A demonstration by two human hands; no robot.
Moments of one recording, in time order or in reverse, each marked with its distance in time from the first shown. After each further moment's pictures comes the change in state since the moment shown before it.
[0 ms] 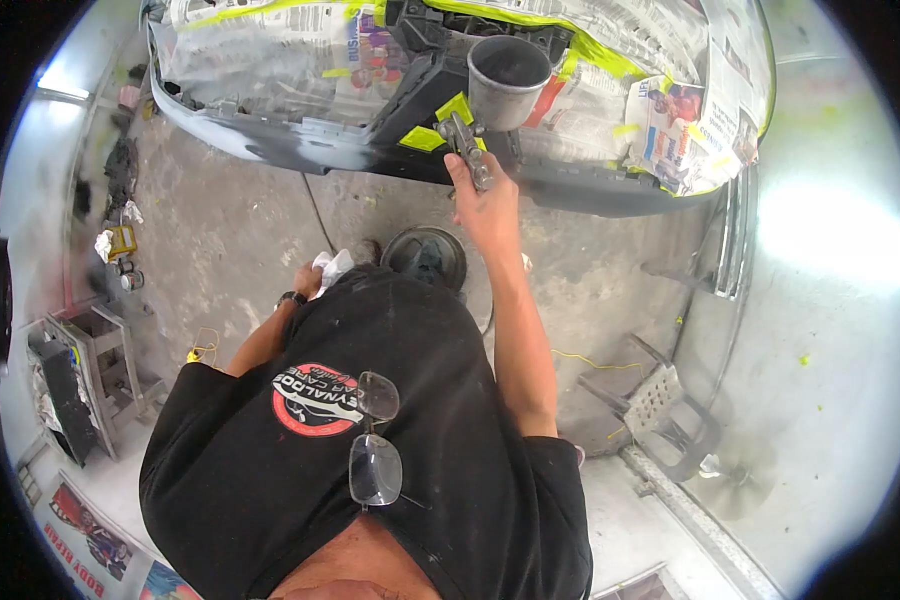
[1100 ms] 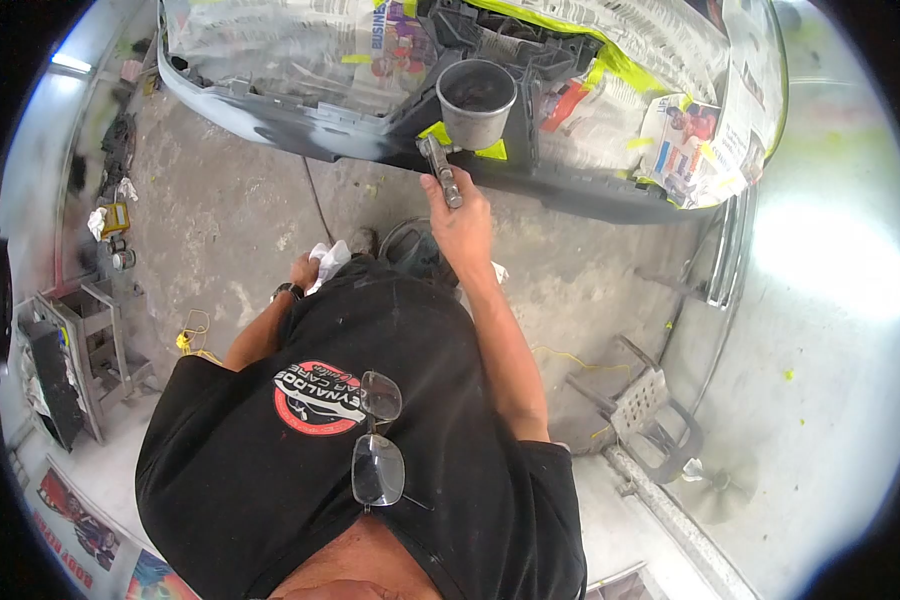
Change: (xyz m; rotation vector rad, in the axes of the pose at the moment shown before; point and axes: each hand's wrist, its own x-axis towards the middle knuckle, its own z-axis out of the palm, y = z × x) left_hand -0.006 -0.013 -0.004 -0.072 0.012 -0.023; right_hand -0.019 0.028 0.055 -0.179 -0.001 -0.031
